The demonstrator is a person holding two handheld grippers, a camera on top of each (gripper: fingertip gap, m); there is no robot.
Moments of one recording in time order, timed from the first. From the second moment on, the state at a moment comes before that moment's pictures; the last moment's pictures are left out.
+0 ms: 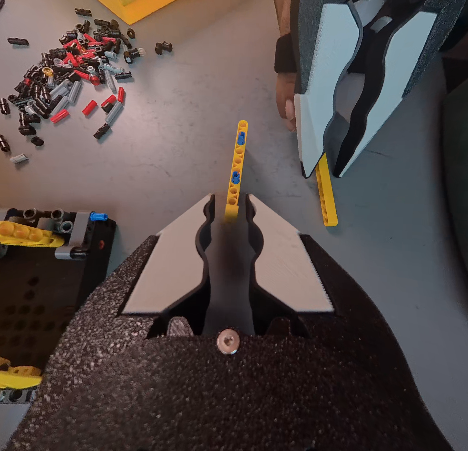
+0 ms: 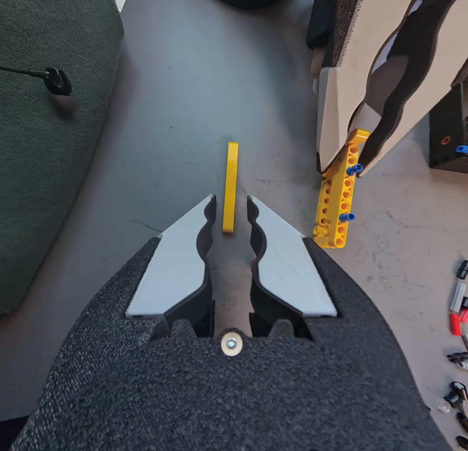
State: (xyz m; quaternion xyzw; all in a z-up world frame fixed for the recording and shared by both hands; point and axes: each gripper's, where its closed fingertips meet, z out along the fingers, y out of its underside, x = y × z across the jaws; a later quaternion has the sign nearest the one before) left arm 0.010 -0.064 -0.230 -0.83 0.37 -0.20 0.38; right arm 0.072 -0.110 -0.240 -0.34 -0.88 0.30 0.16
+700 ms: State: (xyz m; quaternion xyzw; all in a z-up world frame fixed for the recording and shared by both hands) left arm -0.015 -0.049 -0.122 -0.69 0.23 -0.34 0.60; right arm 0.036 -0.074 -0.170 -0.39 -0.76 0.42 0.31
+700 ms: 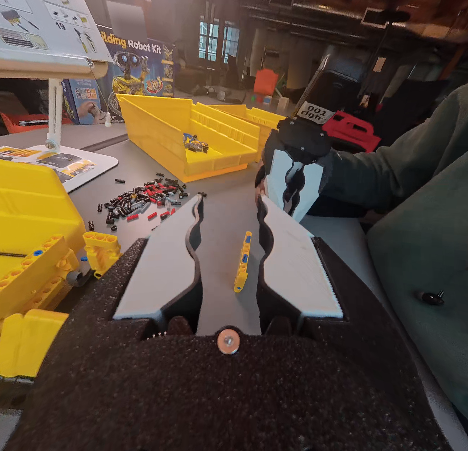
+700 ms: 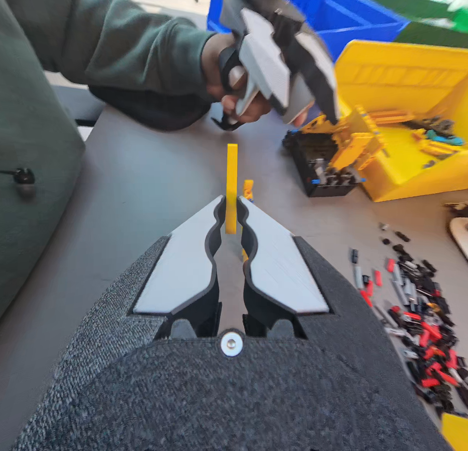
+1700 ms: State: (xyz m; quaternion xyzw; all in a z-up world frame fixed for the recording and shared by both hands) left arm 0.011 -0.054 -0.143 -0.71 0.24 -0.38 0.53; right arm 0.015 -0.042 -0.142 -0.23 -0.74 0.15 0.61
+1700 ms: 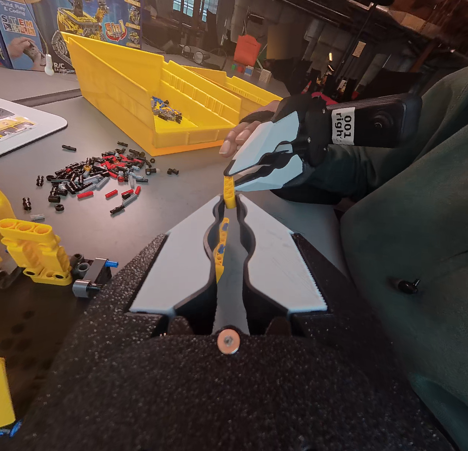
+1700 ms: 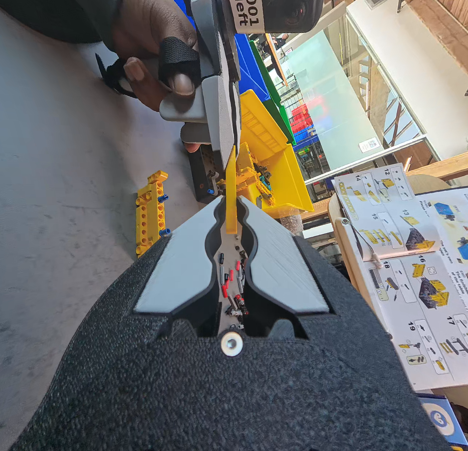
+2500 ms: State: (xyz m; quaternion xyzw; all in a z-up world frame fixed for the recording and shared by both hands) left arm 0.017 -0.067 -0.138 -0.69 0.31 -0.36 0.55; right arm 0.026 -0.051 -0.145 -0.41 -0.68 0.48 0.37
